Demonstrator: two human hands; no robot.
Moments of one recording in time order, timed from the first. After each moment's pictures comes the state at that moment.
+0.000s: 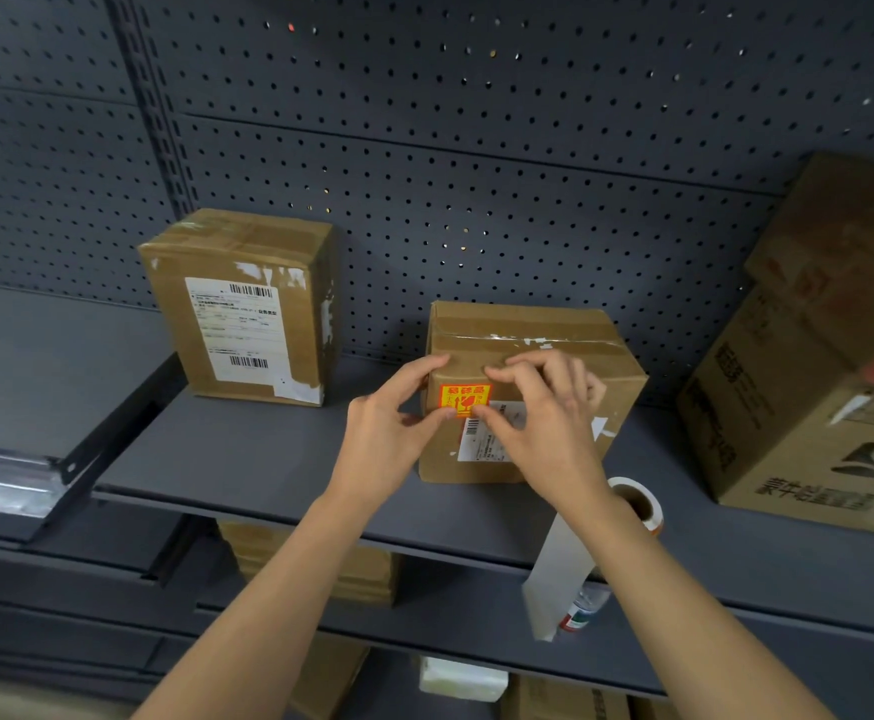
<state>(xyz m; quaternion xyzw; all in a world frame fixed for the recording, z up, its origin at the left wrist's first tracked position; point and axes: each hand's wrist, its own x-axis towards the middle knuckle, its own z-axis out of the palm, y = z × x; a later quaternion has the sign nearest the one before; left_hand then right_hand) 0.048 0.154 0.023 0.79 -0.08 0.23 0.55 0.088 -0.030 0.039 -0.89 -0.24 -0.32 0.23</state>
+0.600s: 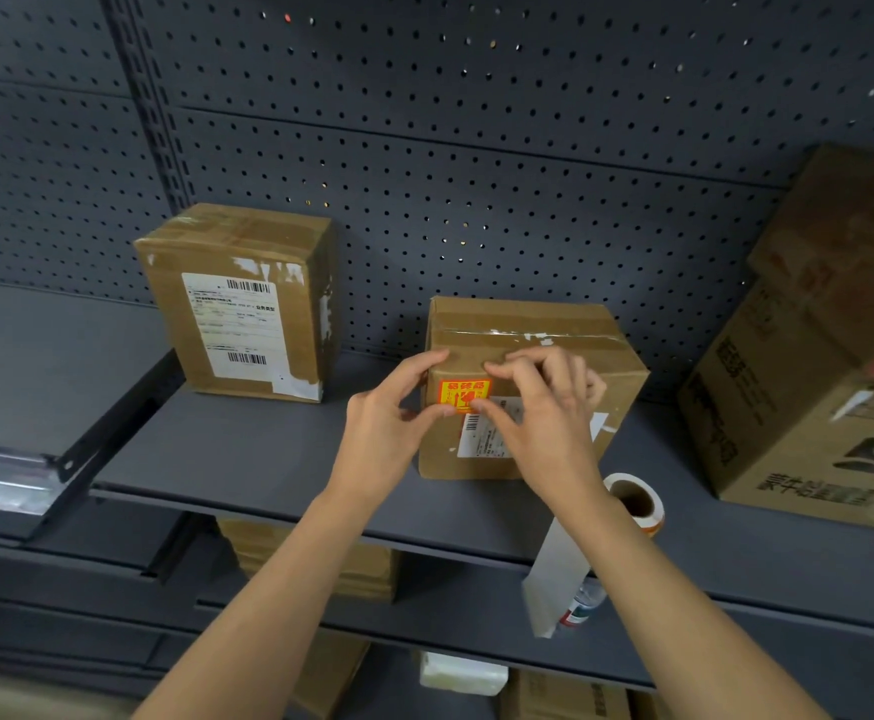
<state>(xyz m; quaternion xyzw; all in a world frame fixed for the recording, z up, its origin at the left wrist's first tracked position) 0.051 0.155 0.019 0.81 -0.07 0.23 0.54 0.089 -0.026 0.036 -0.88 -0.23 -0.35 0.22</state>
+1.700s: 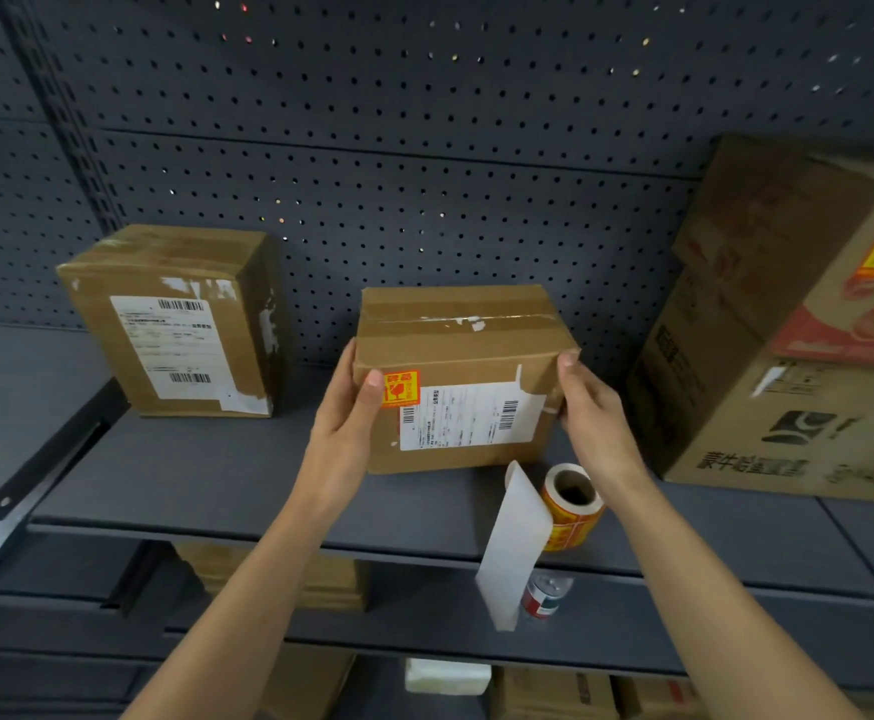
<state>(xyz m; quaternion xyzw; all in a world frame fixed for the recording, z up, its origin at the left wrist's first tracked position) 0.042 0.124 0.040 0.69 -0.03 0.13 0.71 0.090 -0.114 0.053 -0.76 0.01 -0.04 0.65</state>
